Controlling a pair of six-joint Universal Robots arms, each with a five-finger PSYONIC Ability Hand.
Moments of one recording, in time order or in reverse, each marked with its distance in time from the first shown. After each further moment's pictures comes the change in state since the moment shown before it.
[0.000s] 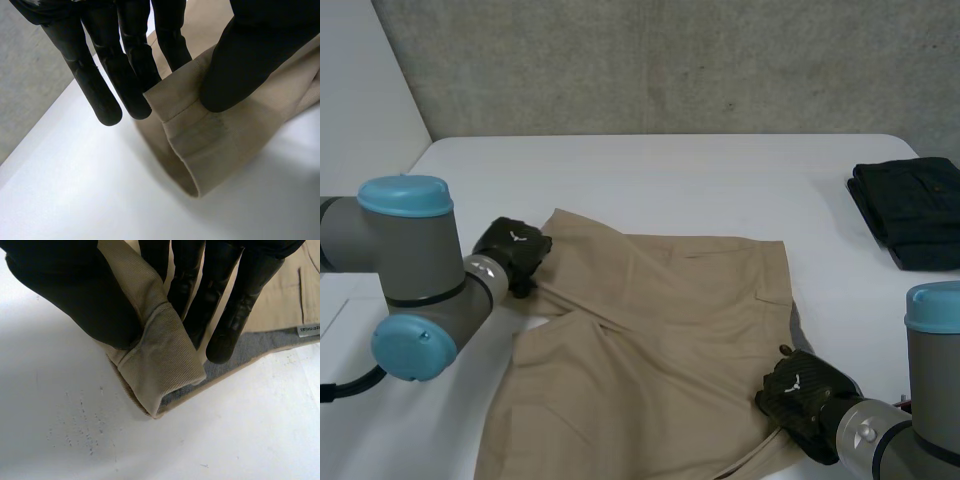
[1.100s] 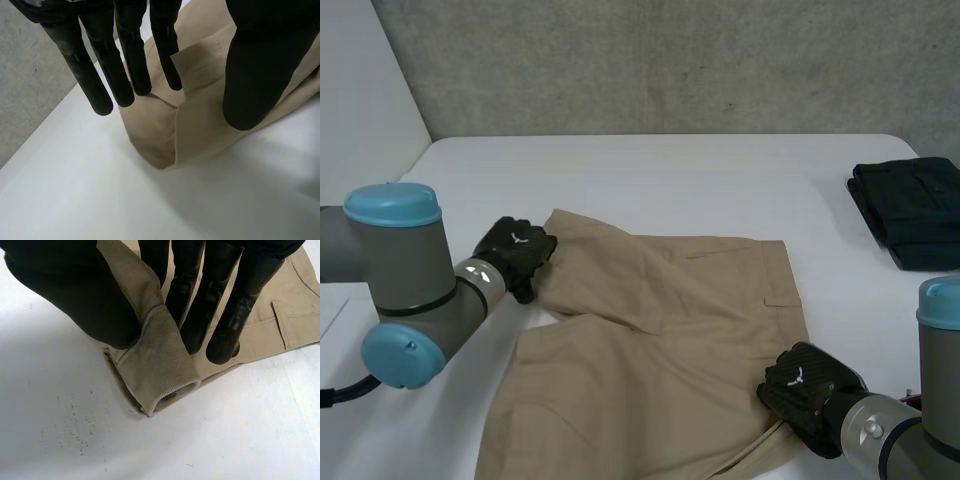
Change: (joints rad) left arm 0.024 0.031 -0.069 0.064 0.089 -0.010; right arm -0.003 -0.039 -0.005 0.014 -0.004 0.002; left_hand -0.446 -0.510 -0.497 -0.513 -0.454; right_hand 0.000 0.000 0.000 0.000 0.000
